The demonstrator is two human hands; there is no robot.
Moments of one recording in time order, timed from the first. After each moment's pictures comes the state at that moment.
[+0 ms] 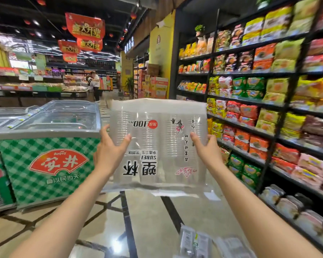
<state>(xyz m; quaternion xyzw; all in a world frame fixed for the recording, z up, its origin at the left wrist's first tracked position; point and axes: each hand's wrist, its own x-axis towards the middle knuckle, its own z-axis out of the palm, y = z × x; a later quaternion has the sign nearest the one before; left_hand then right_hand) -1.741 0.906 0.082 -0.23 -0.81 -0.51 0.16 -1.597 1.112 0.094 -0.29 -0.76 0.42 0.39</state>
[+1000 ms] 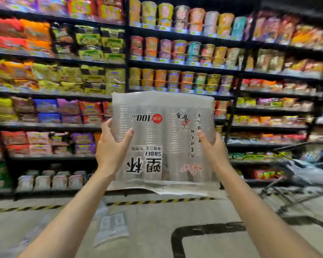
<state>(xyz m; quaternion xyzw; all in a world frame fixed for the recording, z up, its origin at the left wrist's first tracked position) -0.918 1.104 0.105 -0.64 -0.44 -0.60 -0.20 -0.687 1.007 0.119 -0.66 -0.42 0.09 0.62</state>
